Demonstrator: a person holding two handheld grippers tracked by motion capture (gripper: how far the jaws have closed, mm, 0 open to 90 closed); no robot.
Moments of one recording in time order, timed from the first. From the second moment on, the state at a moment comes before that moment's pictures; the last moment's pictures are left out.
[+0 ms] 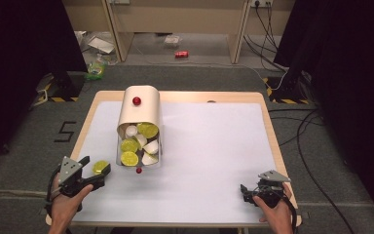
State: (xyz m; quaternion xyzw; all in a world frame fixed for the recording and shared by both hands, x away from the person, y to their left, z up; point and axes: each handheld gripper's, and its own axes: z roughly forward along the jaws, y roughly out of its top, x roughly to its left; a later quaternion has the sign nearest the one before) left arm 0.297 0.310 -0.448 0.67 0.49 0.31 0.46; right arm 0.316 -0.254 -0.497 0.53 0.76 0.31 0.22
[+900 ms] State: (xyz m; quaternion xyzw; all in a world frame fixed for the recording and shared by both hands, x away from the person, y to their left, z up) left arm 0.270 0.301 -0.446 0.66 0.49 0.31 0.48; right arm 0.316 -0.254 -0.497 0.53 0.76 0.32 0.22
